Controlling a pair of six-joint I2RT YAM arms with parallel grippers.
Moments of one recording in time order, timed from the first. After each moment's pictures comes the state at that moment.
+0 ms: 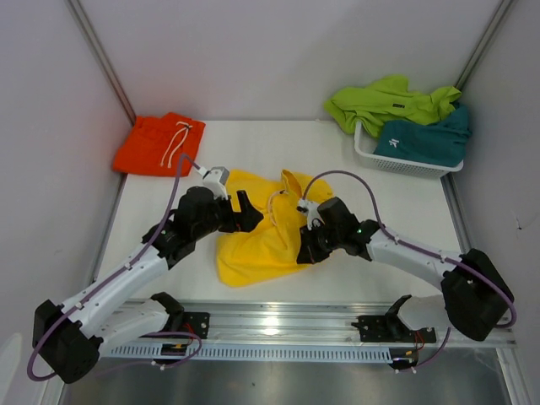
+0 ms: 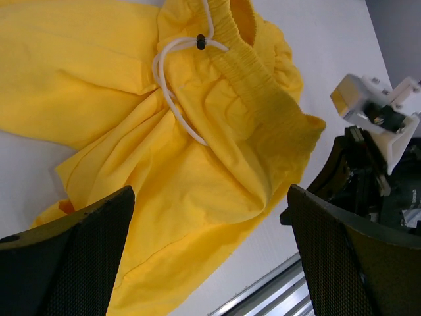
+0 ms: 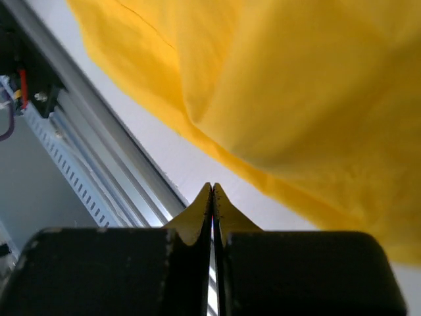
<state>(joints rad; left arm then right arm) -0.61 0.95 0.74 -0.27 0.04 -0.55 0.71 1.36 0.79 -0.28 -0.48 0.28</state>
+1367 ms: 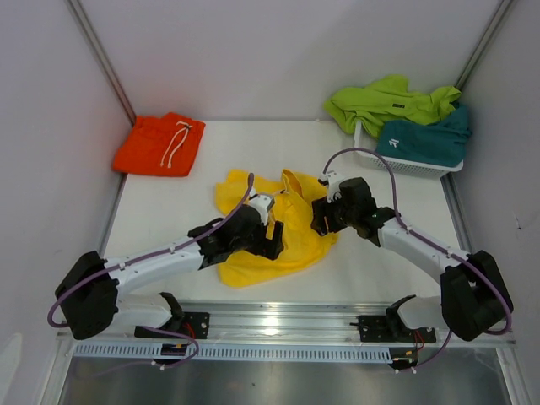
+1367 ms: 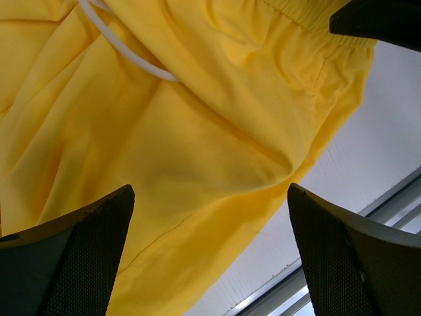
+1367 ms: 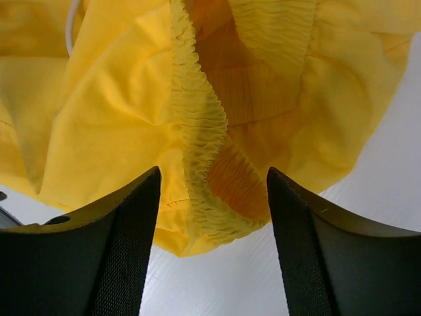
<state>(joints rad) -0.89 1.24 0.72 -0.20 -0.10 -0.44 0.51 1.31 0.78 -0.20 -0.19 0.10</state>
